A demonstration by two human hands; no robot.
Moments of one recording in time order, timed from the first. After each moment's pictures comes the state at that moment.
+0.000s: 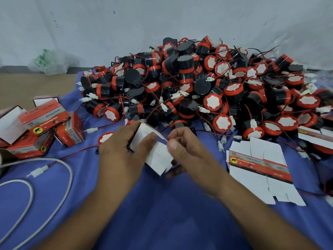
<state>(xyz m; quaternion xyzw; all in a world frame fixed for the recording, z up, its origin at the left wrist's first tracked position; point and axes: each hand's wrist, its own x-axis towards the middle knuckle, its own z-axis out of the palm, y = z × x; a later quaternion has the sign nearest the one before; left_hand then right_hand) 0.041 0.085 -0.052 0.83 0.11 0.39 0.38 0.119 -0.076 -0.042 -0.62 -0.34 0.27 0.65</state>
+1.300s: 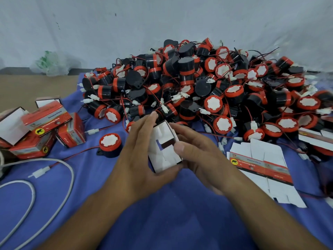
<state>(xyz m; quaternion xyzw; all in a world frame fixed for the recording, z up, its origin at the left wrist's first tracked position) 0.043 0.073 -0.052 0.89 -0.04 0.35 0.28 0.129 -0.083 -0.032 -0.55 -0.34 0.30 0.70</state>
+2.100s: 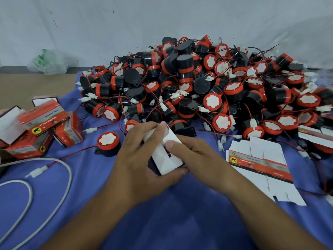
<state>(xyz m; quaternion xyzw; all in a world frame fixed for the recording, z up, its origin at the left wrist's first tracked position) 0.041 0.062 -0.049 0.89 -0.06 0.40 0.21 0.126 -0.083 -0.032 -0.70 -0.35 0.25 0.57</state>
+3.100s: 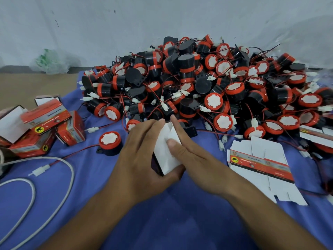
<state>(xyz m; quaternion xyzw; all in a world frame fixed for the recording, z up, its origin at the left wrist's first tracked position) 0.041 0.064 -0.051 0.90 -0.04 0.41 0.17 0.125 -0.079 -0.046 -0.66 -0.38 0.28 0.58</state>
